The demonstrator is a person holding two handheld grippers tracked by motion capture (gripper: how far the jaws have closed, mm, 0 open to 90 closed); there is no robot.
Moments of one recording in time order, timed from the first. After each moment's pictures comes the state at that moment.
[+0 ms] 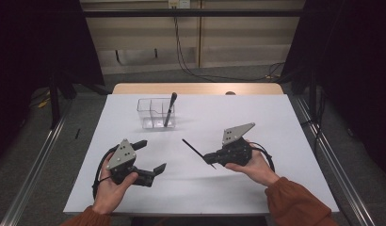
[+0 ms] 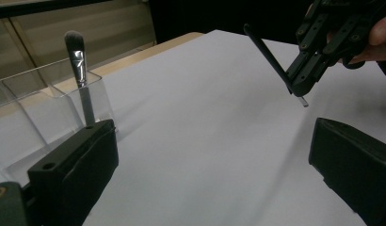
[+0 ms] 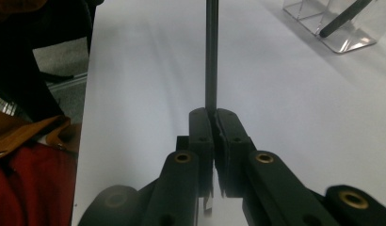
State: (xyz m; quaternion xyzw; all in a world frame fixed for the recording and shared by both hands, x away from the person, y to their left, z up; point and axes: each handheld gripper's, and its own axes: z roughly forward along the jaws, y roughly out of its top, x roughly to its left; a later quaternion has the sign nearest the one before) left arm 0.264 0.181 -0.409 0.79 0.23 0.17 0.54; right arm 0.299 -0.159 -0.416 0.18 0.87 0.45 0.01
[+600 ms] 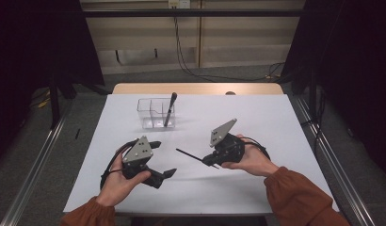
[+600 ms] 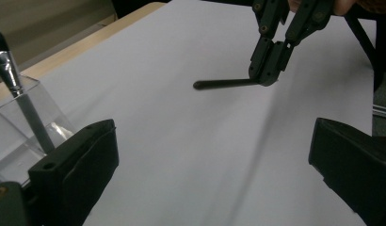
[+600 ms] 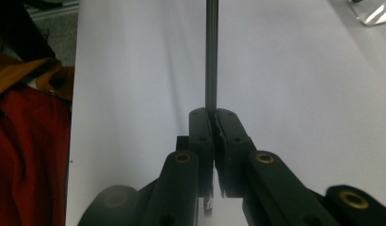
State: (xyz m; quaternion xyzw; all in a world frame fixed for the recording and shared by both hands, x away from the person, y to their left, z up) left arm 0.272 0.153 -0.396 0.85 0.17 0.12 0.49; right arm 0.307 -0.135 -0.401 0.13 0.93 0.33 0.00
